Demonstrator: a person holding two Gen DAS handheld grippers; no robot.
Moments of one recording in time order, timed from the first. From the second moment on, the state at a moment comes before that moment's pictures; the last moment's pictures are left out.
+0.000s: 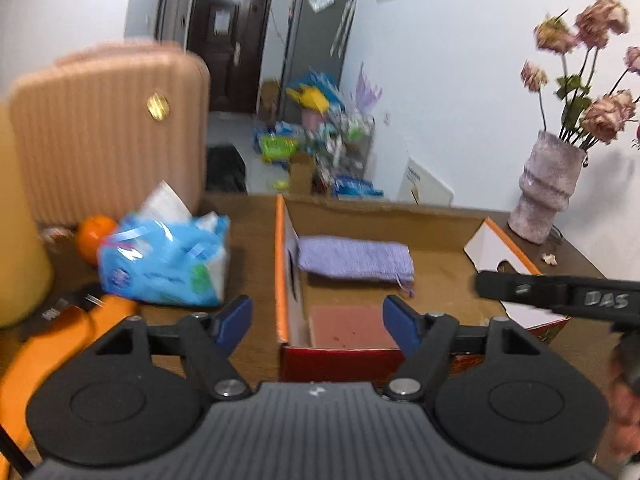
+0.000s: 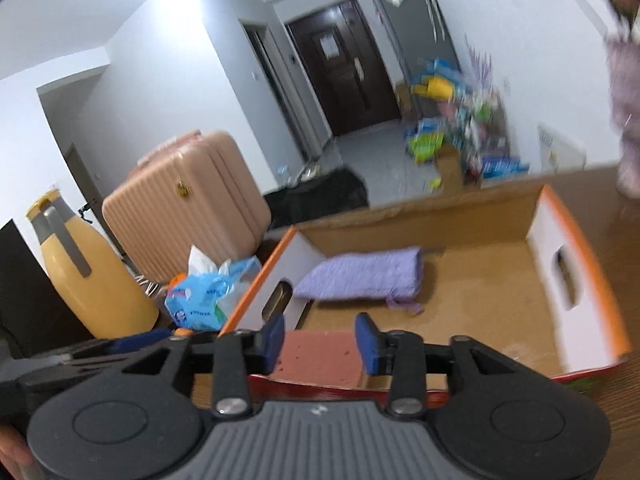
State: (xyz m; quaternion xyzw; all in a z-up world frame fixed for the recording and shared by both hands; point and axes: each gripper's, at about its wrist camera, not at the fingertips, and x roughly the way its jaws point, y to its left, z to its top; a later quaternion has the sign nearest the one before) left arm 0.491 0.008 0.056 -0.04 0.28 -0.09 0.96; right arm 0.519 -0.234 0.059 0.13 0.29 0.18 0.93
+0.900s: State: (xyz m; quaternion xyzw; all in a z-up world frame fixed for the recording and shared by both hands) left arm 0.254 -0.007 0.092 -0.01 0.11 -0.09 0.99; right arm 0.267 -0.280 0.087 -0.02 0.10 0.07 0.99
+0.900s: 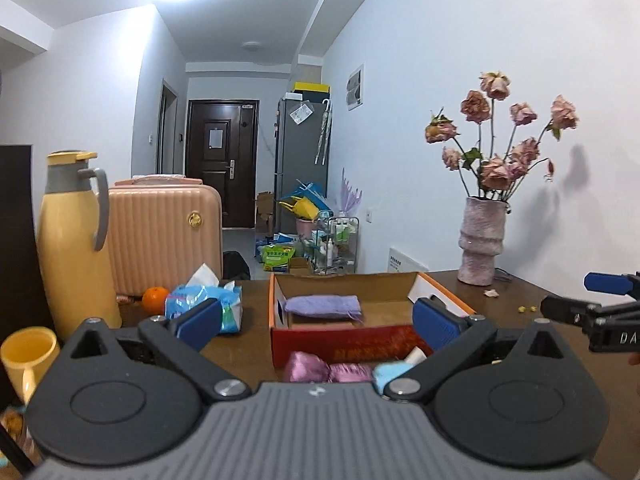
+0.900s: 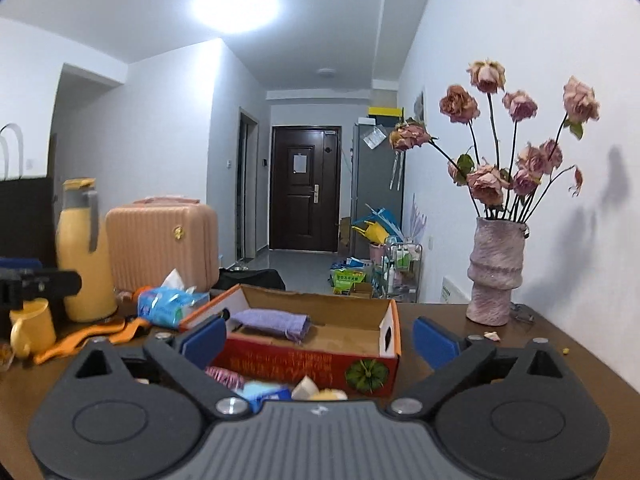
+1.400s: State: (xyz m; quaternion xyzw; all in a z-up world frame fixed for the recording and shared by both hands) left arm 0.139 0.013 0.040 -0.02 0.13 -0.09 0.99; right arm 0.134 -0.293 0.042 0.03 0.11 0.06 0.99
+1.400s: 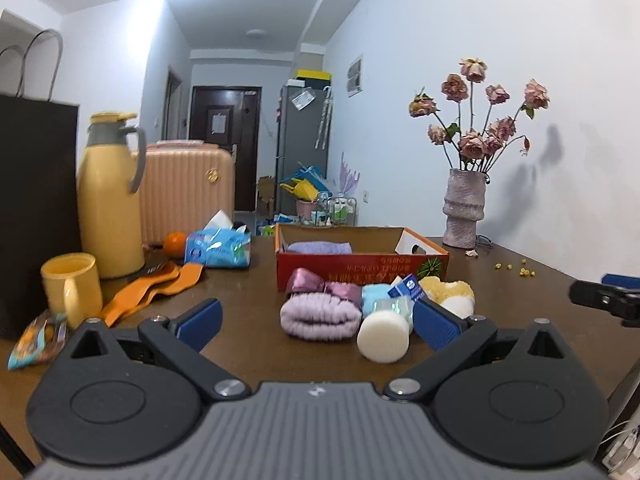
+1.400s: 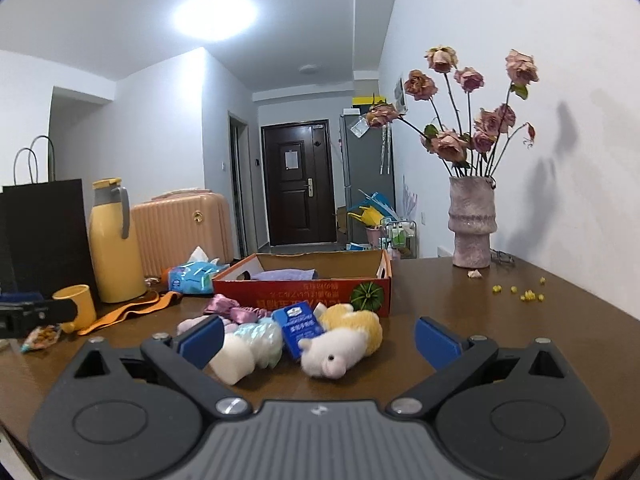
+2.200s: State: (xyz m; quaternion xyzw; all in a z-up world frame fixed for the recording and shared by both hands) left arm 0.226 -0.039 0.005 0.01 0.22 -0.14 0.97; right arm 0.189 -0.286 0.012 0.03 0.18 0.09 0.98
